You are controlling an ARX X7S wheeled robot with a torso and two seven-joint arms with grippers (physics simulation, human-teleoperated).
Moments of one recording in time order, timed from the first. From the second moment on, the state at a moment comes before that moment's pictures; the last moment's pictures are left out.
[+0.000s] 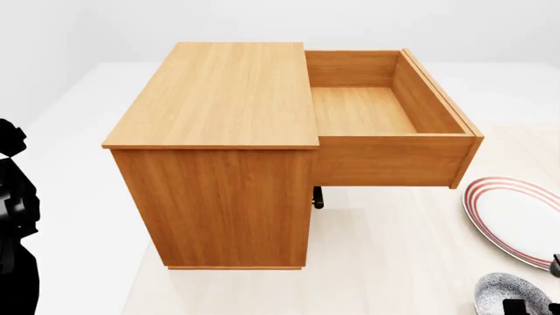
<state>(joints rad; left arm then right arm) -1.23 -0.49 -0.23 -1.31 0.00 0.00 -0.53 0.30 0.95 -0.10 0.32 0.64 0.98 -0.21</state>
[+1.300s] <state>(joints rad) -1.22 -0.49 -0.25 -1.31 0.00 0.00 -0.54 0.32 1.05 0.28 0.01 0.86 1.22 0.01</state>
